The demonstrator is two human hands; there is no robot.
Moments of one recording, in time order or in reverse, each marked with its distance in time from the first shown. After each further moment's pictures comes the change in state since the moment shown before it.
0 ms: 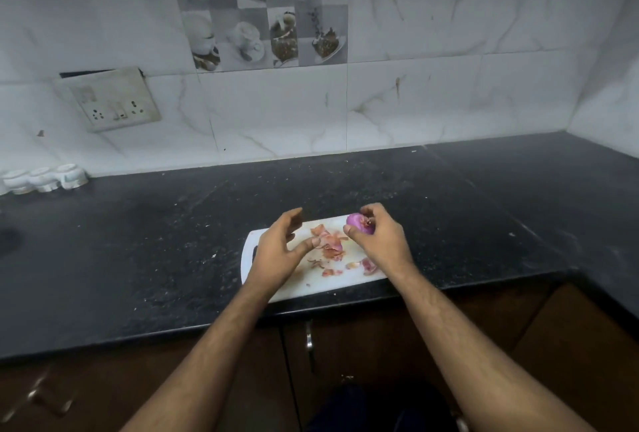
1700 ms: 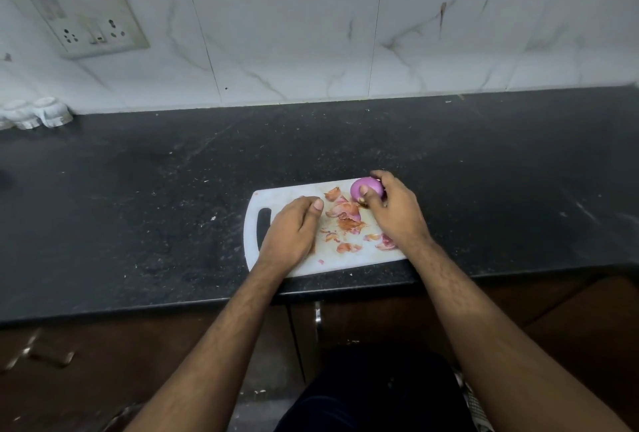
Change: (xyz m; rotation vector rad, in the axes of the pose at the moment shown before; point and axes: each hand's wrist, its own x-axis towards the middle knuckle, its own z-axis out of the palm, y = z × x) left_hand 0.015 -0.044 0.023 0.139 -0.078 -0.133; right_hand 0.050 0.041 0.044 -0.176 -0.072 -0.120
